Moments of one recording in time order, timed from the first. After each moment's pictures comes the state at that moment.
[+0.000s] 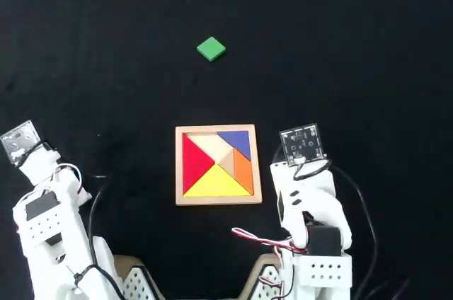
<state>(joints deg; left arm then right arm) -35.9 -53.5 80.9 42.5 2.3 1.0 -103.4 96.7 50.4 17.0</state>
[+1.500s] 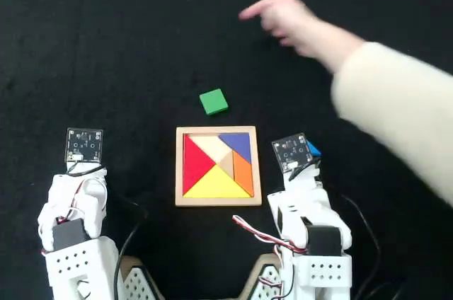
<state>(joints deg) -23.9 -88.8 96.7 49.6 -22.8 1.0 -103.4 96.7 74.0 17.2</state>
